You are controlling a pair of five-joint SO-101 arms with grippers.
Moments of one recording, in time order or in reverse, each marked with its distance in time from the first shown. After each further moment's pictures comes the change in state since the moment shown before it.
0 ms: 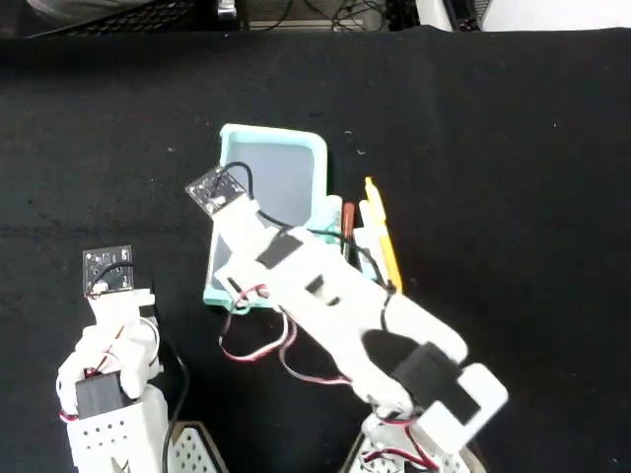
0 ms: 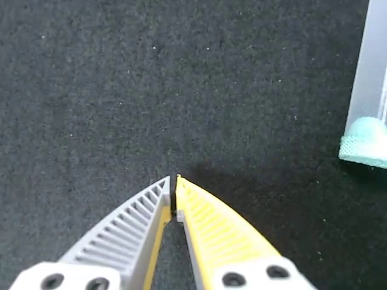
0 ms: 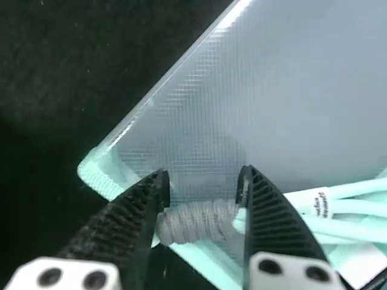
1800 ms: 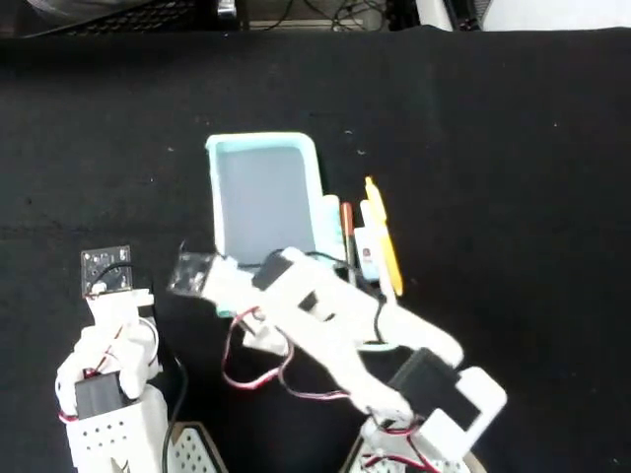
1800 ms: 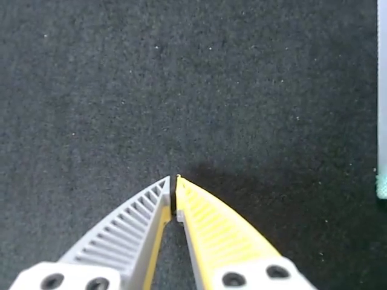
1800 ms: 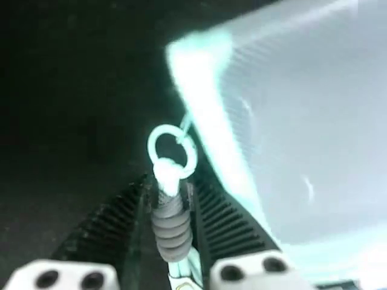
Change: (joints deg) left arm -0.5 0.0 0.0 0.0 0.0; right arm -2.5 -3.6 7.6 10.7 29.8
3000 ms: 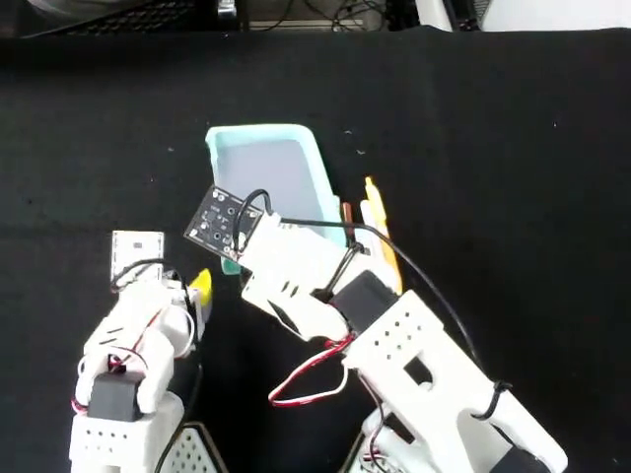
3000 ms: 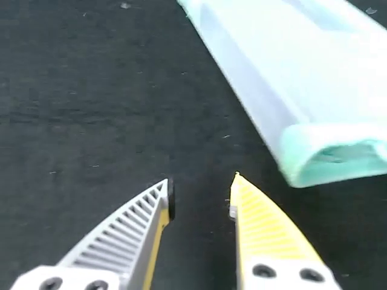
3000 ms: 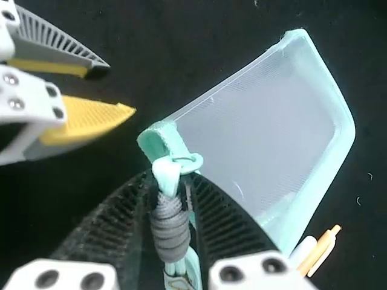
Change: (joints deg) left arm 23.2 0.0 -6.4 -12.0 13.2; right arm 2.8 -37.9 1.1 0.1 -4.1
